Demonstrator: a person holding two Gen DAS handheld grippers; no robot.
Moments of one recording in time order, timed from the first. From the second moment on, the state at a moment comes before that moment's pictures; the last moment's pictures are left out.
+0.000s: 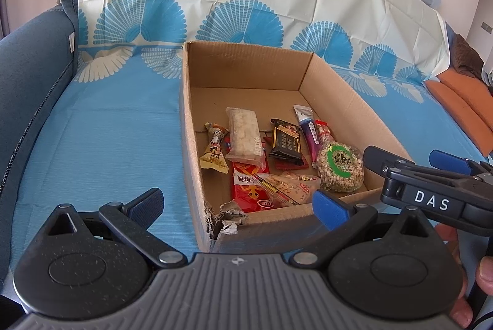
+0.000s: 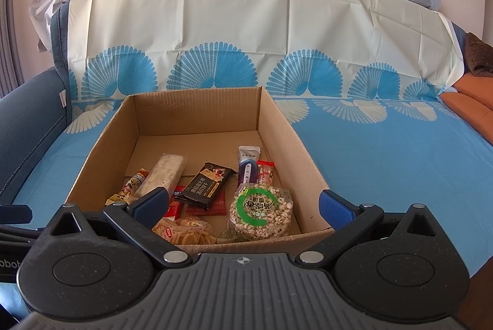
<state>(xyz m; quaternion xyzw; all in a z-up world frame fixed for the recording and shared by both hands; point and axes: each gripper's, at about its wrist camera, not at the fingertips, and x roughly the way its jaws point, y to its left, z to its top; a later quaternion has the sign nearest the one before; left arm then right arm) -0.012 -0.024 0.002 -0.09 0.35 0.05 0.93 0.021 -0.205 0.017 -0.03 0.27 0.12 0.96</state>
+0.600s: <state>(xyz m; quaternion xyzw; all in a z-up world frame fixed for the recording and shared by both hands) -0.005 -0.021 -0.001 -0.10 0.36 0.04 0.93 0.027 -0.203 0.015 -0.03 0.27 0.12 0.95</state>
